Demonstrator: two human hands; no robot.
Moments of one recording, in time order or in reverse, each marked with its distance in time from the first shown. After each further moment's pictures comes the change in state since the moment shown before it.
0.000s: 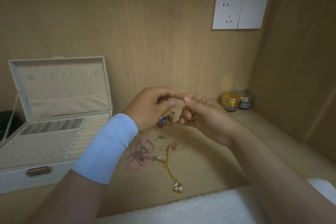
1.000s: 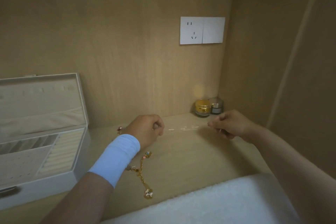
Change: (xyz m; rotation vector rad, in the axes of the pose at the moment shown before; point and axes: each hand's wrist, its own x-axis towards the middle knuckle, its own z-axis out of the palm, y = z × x) left_hand 0.018 -0.016 0.063 0.351 -0.150 -0.197; right_hand -0.061 -0.017 -0.145 -0.685 0.457 0.322
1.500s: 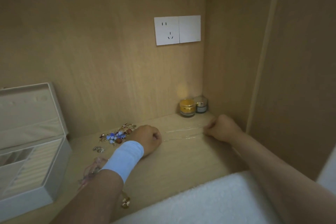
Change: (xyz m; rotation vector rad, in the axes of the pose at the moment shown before) left_hand 0.037 0.022 0.057 0.266 -0.139 -0.069; right_hand 0.023 0.052 -0.011 -0.422 0.232 0.094
